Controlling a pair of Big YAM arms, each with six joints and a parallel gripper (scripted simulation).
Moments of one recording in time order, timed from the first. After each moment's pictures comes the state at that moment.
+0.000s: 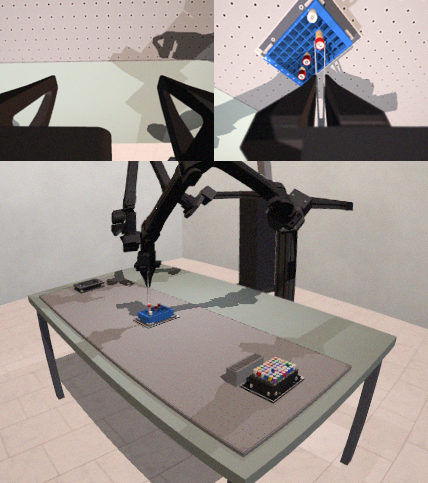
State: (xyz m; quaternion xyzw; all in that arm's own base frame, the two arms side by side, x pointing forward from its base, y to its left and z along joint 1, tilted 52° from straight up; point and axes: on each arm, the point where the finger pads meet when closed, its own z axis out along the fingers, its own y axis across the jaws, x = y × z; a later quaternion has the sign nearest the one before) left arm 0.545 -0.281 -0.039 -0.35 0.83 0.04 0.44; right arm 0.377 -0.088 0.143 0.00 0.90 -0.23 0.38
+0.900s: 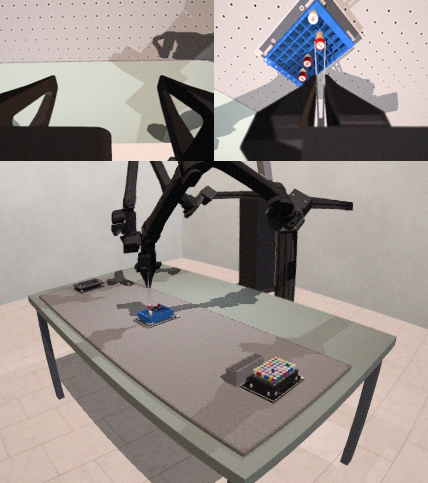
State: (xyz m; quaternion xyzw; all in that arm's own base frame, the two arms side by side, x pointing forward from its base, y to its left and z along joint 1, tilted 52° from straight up) left arm 0.548 -0.277 -0.041 -0.35 0.83 0.04 0.44; right arm 0.377 -0.088 0.143 0.00 0.90 -0.23 0.38
